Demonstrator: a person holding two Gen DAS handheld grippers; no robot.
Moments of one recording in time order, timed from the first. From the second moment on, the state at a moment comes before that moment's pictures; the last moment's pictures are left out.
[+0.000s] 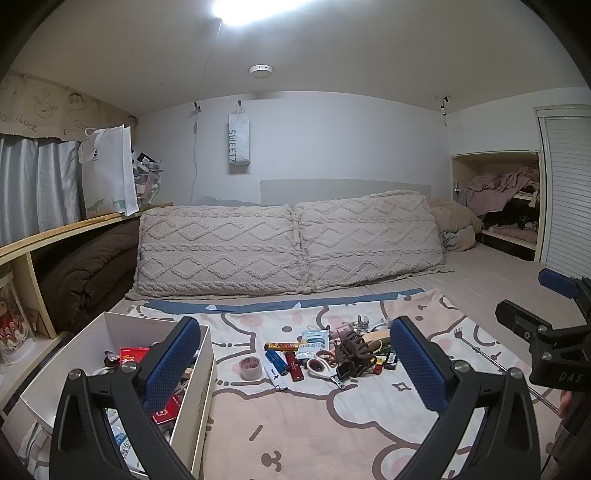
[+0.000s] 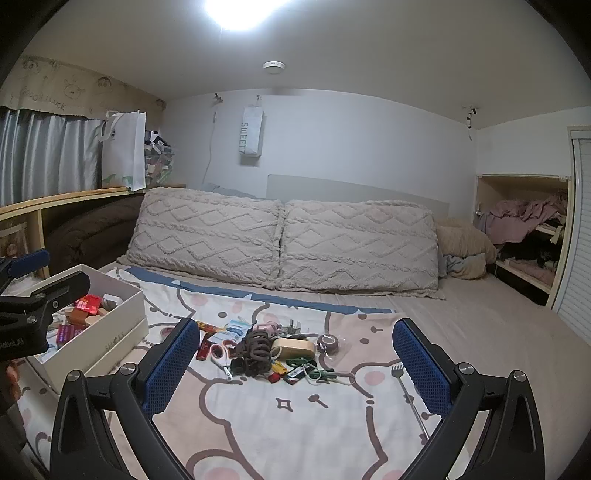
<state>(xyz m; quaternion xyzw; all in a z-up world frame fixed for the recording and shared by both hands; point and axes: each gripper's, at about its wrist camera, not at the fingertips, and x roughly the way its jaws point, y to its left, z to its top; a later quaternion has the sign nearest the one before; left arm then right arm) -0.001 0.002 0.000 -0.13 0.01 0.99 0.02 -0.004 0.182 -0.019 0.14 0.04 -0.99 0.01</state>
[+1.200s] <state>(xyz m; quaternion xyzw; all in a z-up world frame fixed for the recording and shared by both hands) -0.041 -0.007 -0.035 -0.18 0.00 0.98 0.00 -0.047 0.183 -0.059 0.20 0.04 -0.98 0.01</state>
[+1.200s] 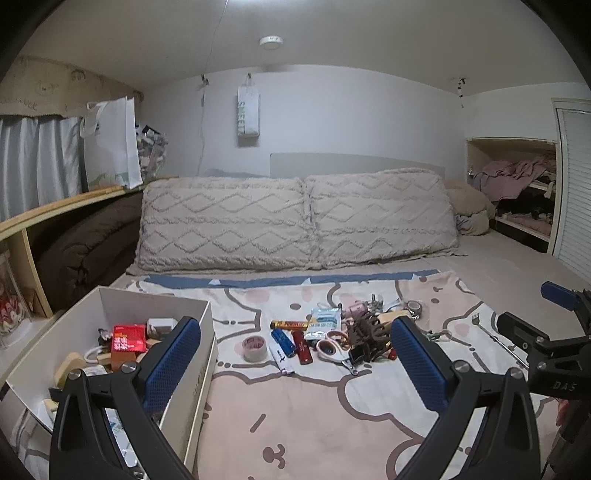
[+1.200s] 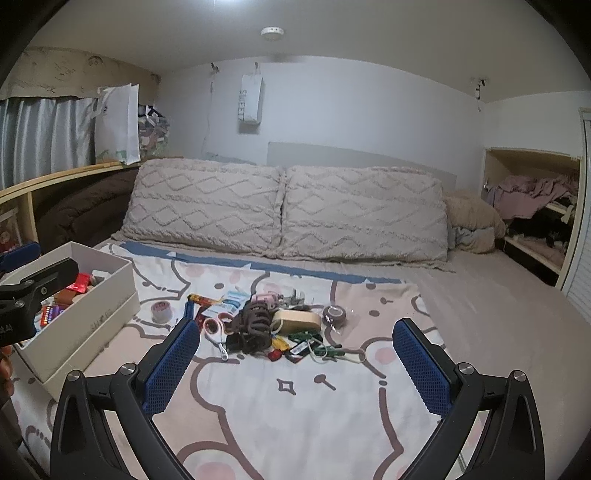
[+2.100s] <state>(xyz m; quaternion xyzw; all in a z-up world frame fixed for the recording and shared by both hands) -0.107 -0.006 -0.125 -0.32 -0.02 0.95 0.01 -0.117 0.198 -0.157 0.34 0.02 -0.94 -0.01</state>
